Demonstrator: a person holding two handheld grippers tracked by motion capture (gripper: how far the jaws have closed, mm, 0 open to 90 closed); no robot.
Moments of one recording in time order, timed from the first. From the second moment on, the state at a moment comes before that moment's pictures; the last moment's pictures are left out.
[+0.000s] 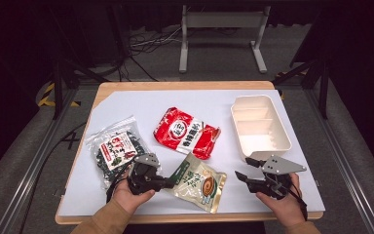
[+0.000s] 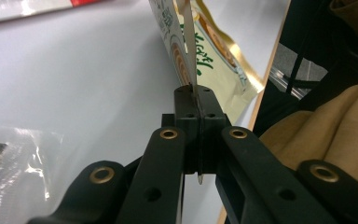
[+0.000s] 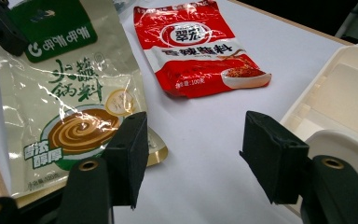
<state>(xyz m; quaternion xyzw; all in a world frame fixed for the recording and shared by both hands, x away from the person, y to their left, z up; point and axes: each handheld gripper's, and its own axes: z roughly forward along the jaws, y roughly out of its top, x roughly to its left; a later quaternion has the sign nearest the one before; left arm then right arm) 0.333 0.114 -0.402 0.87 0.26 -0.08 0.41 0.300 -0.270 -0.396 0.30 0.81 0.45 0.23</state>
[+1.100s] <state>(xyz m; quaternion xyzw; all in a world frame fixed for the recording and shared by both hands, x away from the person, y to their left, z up) 0.311 0.109 -0.304 0.90 0.15 0.07 0.41 0.296 -0.261 -0.373 0.24 0.82 0.48 0.22</state>
